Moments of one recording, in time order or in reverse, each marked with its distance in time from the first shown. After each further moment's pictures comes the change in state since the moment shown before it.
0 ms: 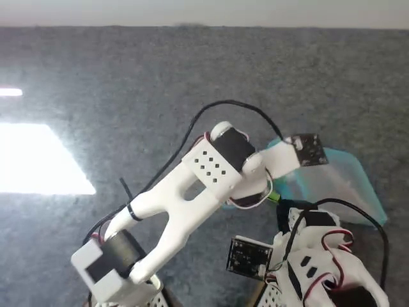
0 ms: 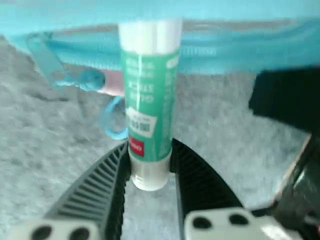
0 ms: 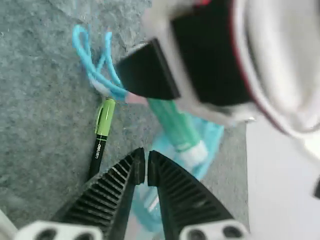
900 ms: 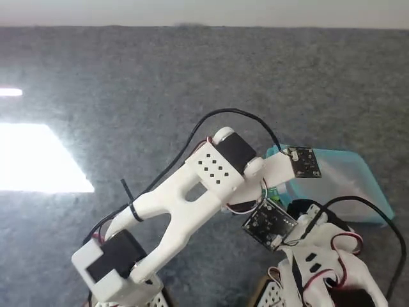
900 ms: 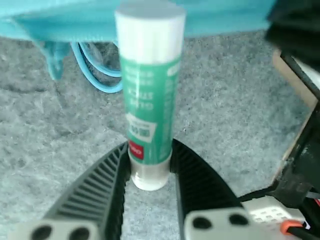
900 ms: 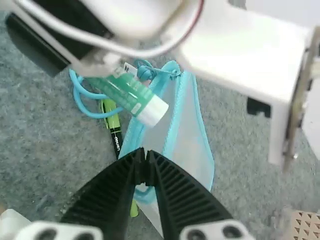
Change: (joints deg) left arm 0.0 0.4 7.5 0.0 -4.0; right arm 10.4 0.0 0.0 1.8 -19.1
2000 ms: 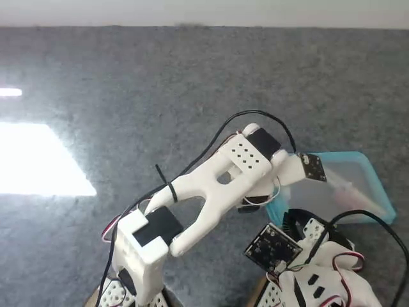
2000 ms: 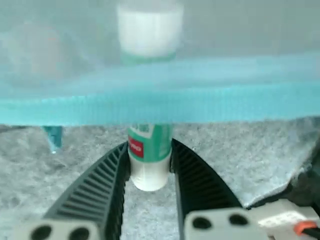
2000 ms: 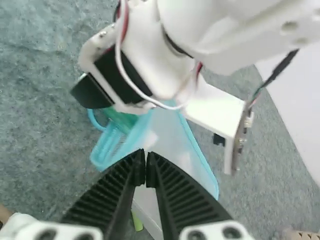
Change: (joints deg) left arm 0.2 20.7 -12.7 0.0 -3.5; right arm -5.7 -7.9 -1.3 4.6 -2.7
